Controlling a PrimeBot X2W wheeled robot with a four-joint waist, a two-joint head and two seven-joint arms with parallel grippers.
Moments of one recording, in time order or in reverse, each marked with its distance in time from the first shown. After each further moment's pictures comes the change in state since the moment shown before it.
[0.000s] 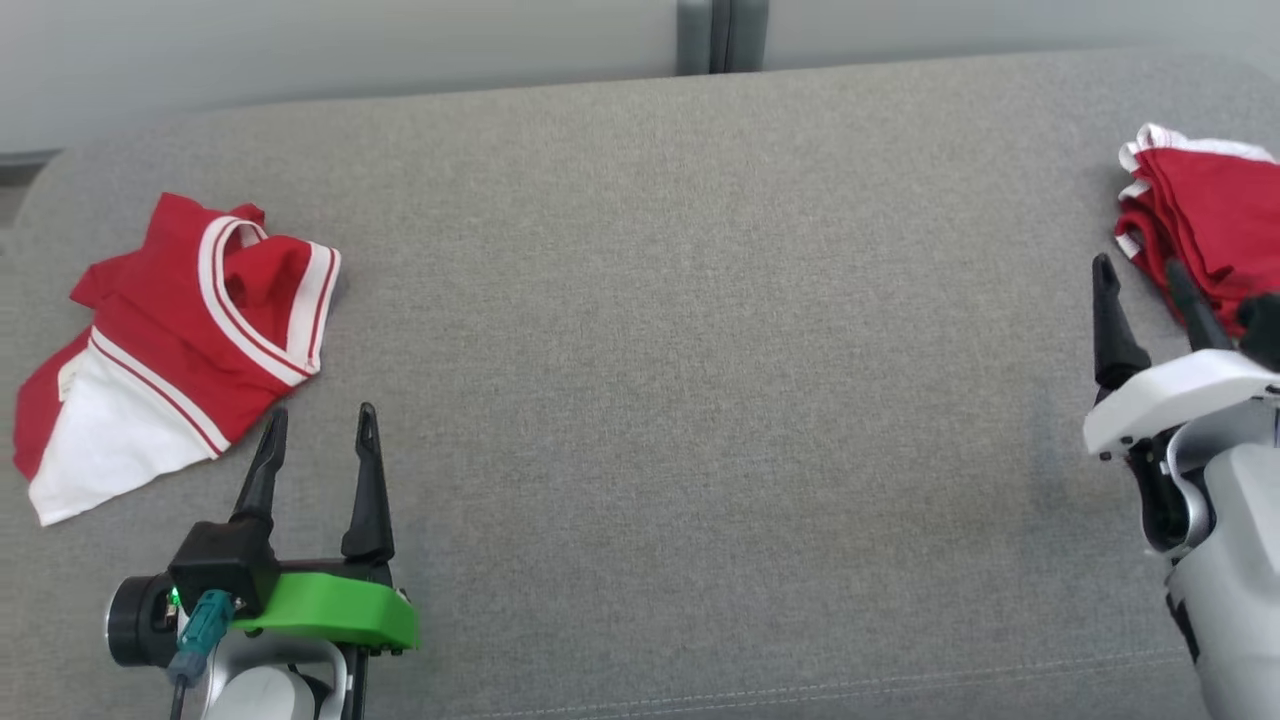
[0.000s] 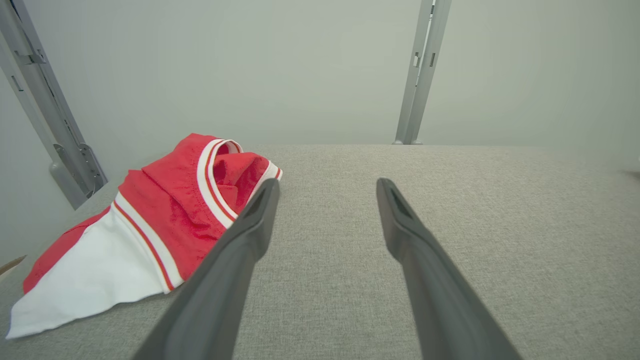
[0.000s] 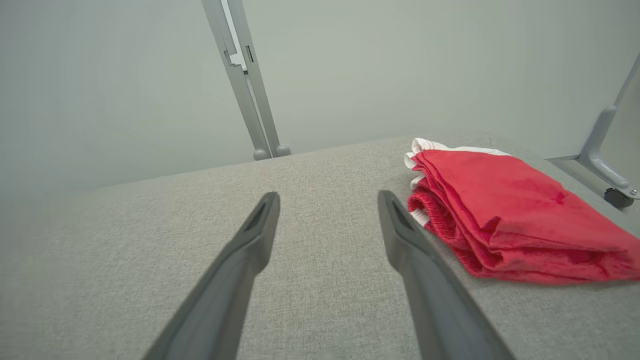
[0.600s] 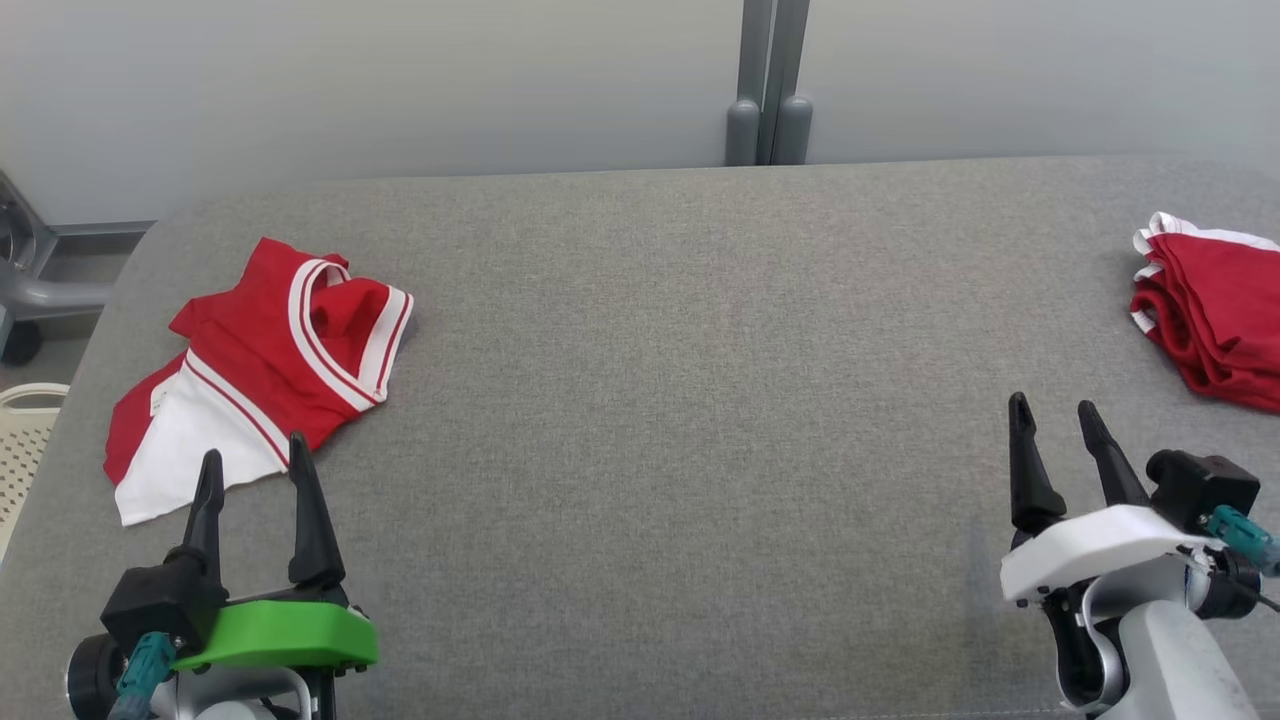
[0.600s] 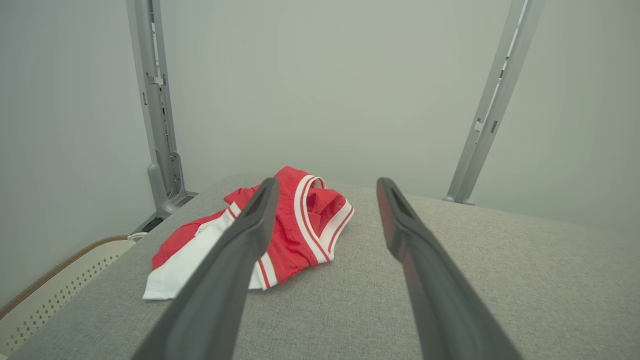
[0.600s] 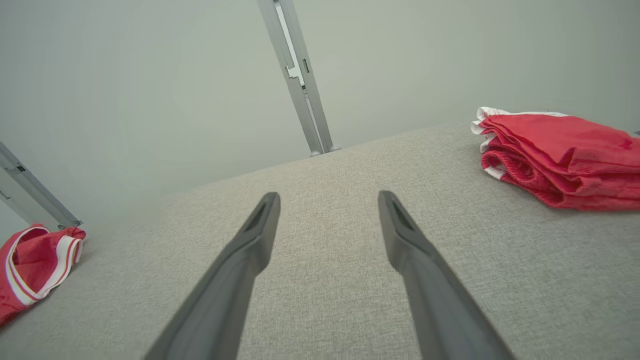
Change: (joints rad) left arm 0.078 -0.110 0.212 0.006 0.044 -0.043 -0.013; right arm 0.336 0.244 -0.140 -0.306 -0.114 0.000 0.037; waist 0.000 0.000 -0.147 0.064
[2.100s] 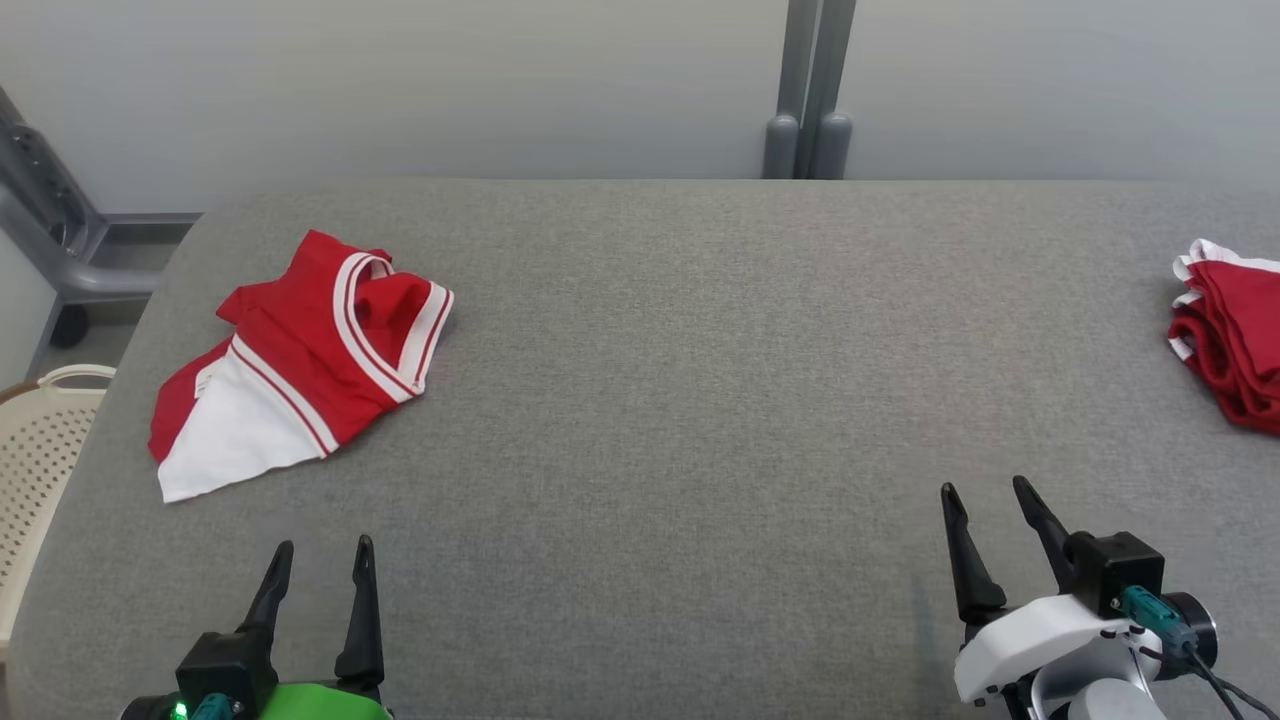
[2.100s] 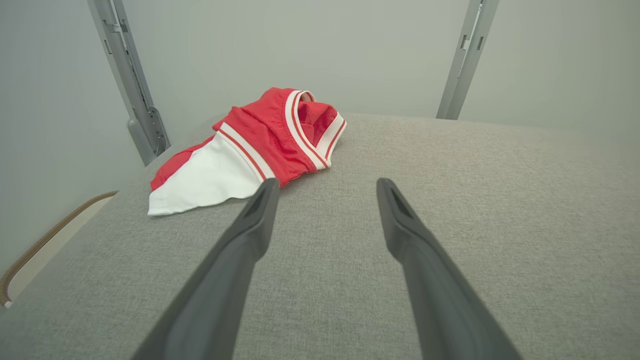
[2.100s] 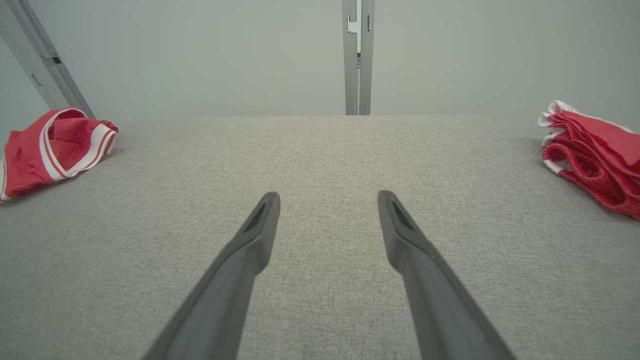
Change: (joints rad) left arm 0.090 -0.085 0.102 0.139 0.192 -0.240 0.000; right arm 0.137 0.019 0.092 -0.023 -0.222 0.000 -0.060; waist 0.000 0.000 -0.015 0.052
